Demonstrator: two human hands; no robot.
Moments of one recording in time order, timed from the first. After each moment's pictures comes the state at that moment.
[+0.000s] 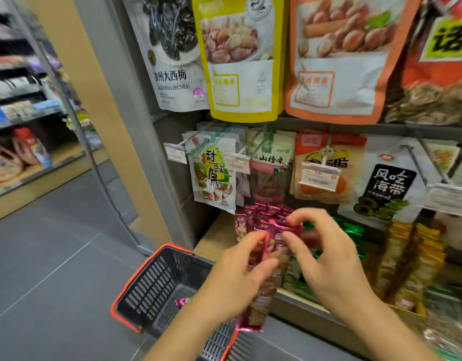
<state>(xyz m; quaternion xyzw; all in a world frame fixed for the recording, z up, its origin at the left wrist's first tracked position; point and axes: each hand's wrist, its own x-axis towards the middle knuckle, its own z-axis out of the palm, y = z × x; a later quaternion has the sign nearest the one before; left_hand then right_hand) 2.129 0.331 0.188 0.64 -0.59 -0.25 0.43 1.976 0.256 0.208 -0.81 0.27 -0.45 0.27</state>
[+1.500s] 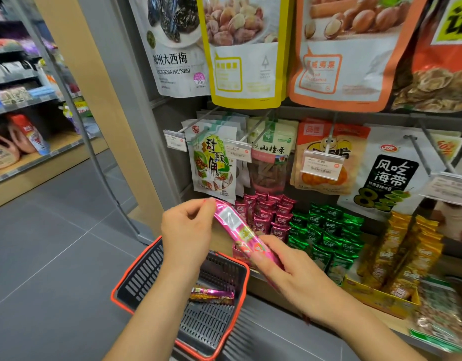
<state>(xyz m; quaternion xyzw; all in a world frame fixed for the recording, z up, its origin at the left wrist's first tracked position) 2.167 0.333 0.214 0.70 -0.32 -0.12 0.63 1.990 0.264 0.169 -0.84 0.27 -0.17 0.44</state>
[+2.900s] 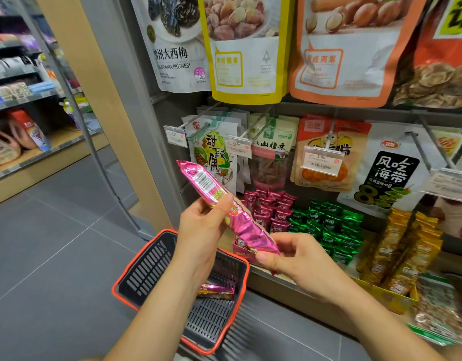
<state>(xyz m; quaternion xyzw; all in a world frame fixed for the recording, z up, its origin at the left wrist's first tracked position) 2.156 0.322 0.205 0.49 -0.23 -0.38 0.75 1.990 0.257 0.180 -0.71 0.27 -0.21 0.62</state>
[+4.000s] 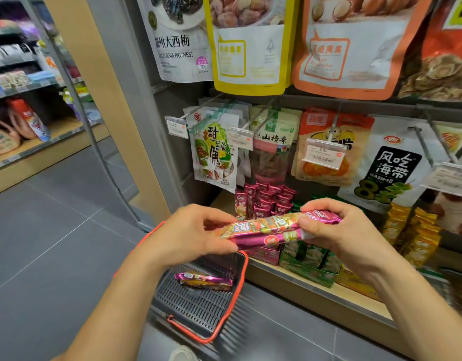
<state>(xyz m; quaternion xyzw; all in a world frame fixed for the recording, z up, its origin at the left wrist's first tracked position) 2.195 0.354 0.222 0.72 -0.56 -0.28 0.29 1.952 0.218 0.195 -0.59 0.35 -0.32 0.65</state>
